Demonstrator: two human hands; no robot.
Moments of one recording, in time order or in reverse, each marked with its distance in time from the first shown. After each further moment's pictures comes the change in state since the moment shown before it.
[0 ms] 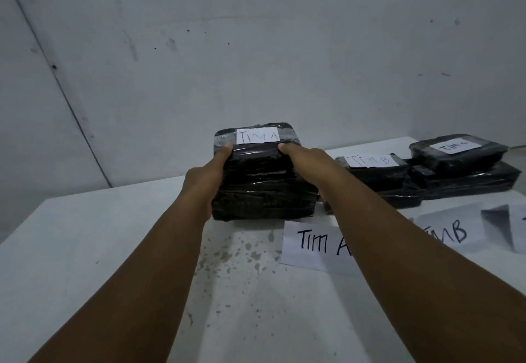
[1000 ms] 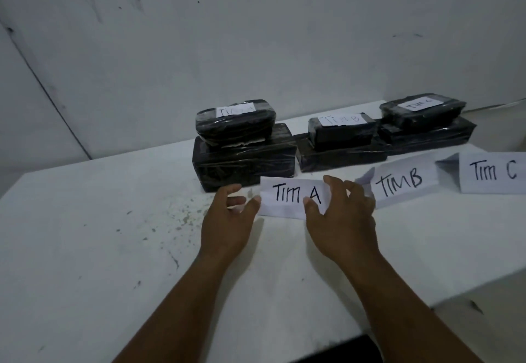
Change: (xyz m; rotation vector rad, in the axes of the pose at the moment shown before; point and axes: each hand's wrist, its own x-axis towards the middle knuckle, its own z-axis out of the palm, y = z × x) left_hand -0.088 -0.135 0.029 0.446 -0.016 0.283; right_hand -0.121 0.150 -0.012 -0.500 0.374 -0.112
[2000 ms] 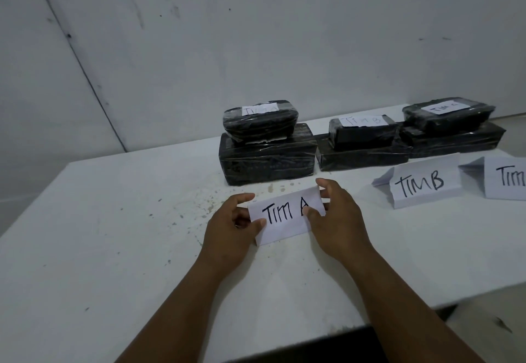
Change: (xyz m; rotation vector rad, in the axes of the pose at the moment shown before) left_hand -0.027 -0.029 -0.040 0.055 -0.071 0.154; right_hand -0.002 -0.004 0.028 0.340 -0.114 -0.122
